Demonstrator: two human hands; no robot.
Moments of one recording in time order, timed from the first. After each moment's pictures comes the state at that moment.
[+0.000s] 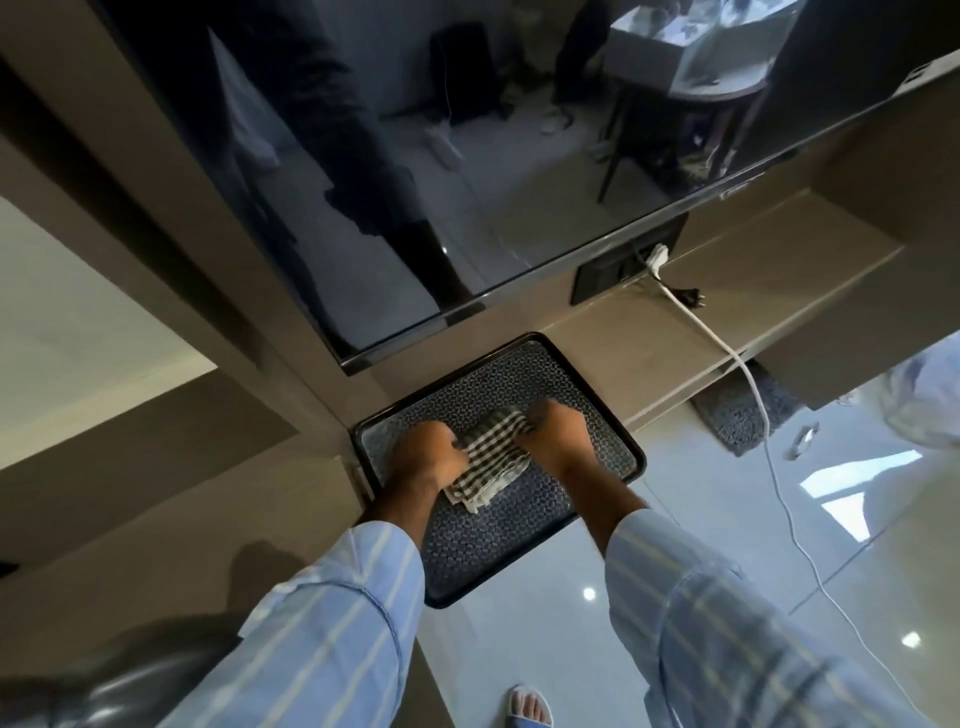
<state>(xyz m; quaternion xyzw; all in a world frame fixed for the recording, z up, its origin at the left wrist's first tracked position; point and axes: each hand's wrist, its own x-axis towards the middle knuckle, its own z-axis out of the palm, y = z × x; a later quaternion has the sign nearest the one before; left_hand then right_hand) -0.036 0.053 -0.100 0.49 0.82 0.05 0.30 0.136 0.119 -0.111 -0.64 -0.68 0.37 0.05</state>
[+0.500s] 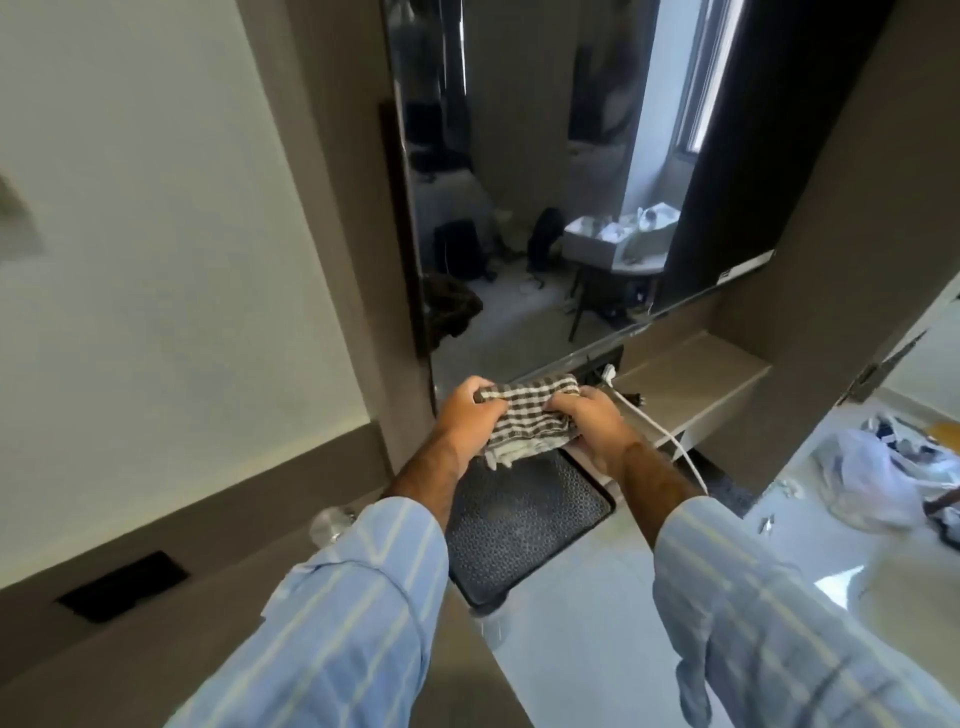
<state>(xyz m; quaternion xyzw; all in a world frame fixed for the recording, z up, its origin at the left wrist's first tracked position) -0.015 -0.045 0.178 0.44 0.68 0.45 0.39 0.159 0.004 0.164 -0.52 -0.44 0.63 0.38</state>
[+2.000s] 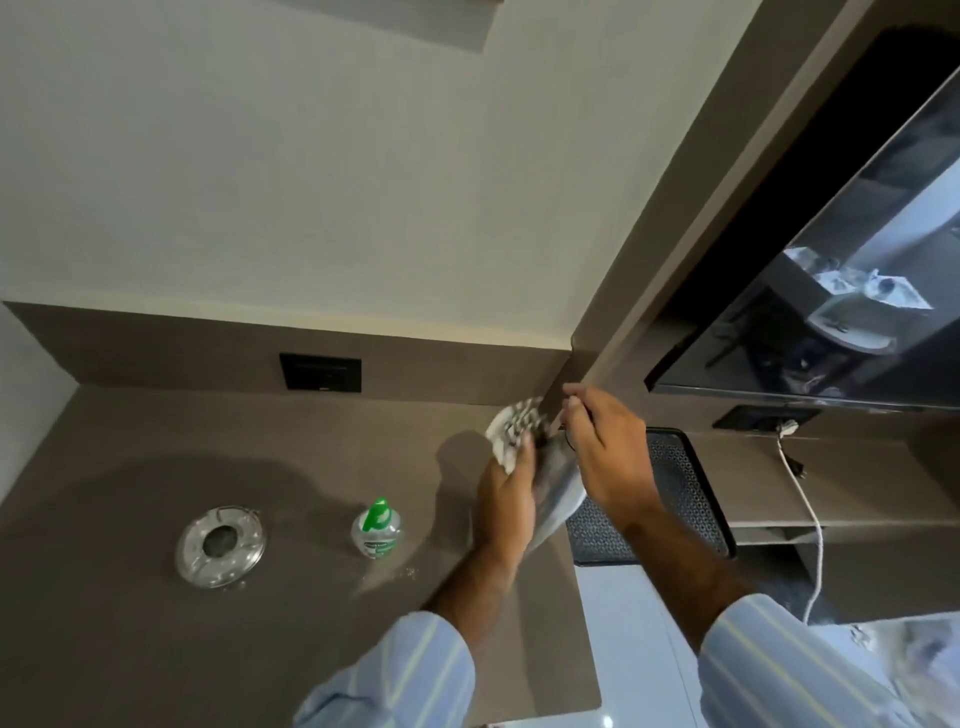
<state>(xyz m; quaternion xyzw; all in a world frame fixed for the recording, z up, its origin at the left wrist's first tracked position) -0.105 -0.231 0.038 0.12 0.60 0.71 0.35 -0.042 -0.152 0.147 -0.36 -0.87 0.24 0.25</state>
